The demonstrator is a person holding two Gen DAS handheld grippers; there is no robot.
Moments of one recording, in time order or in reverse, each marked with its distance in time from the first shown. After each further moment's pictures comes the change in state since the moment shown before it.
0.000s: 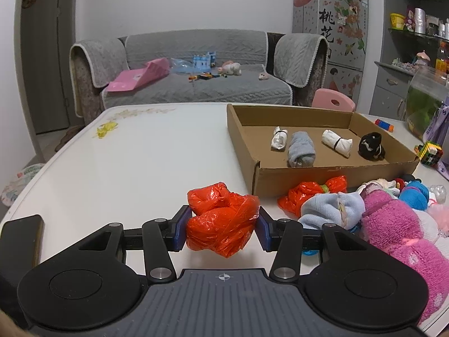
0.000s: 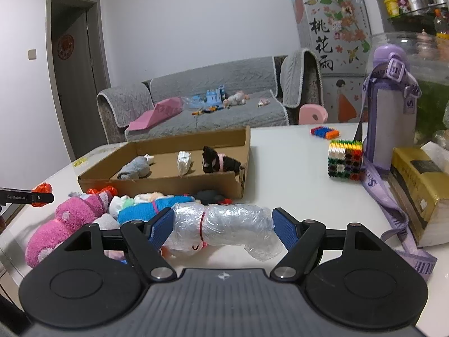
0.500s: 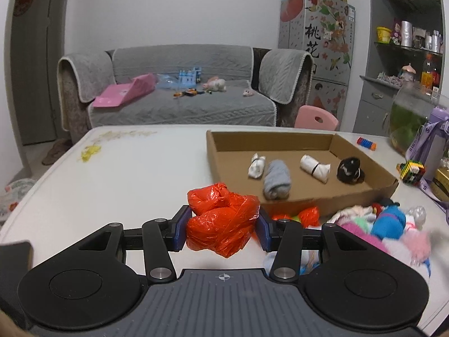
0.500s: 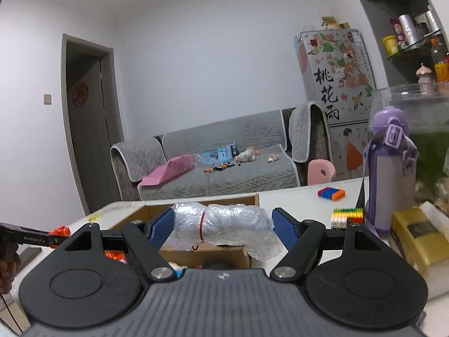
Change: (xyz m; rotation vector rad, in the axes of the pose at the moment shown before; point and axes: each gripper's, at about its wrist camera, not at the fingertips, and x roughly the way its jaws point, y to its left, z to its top) left arm -0.010 -0.017 0.029 0.010 -0.061 -0.060; right arm -0.020 -0.016 0.037 0.016 -0.231 0.068
